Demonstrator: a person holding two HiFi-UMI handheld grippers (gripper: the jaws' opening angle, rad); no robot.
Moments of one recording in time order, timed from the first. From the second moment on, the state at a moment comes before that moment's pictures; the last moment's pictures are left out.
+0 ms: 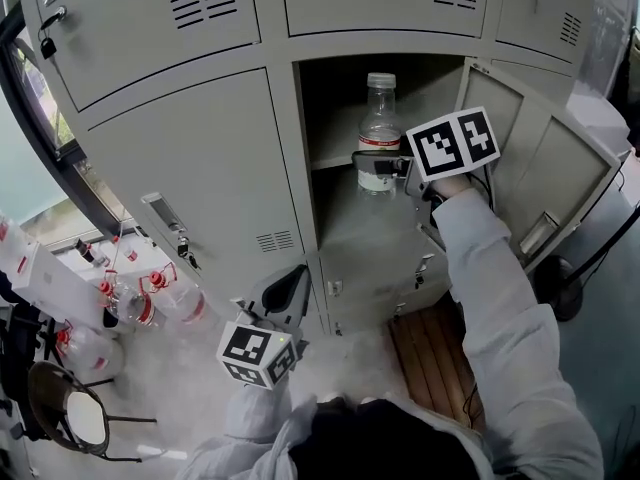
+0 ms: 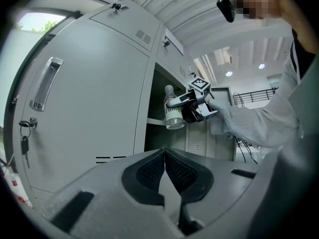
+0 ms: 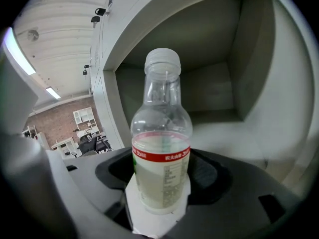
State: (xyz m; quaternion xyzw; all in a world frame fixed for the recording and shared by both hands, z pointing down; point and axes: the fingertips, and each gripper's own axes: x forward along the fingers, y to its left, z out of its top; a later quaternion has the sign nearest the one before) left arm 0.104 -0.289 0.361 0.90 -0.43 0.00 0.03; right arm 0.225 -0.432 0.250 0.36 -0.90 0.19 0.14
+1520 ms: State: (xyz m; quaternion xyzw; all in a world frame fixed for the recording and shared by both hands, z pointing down) left arm 0.033 -0.298 0.352 0.84 -0.55 -0.01 0.02; right arm 0.143 -0.573 0.212 0.38 -0.91 0.05 0.14
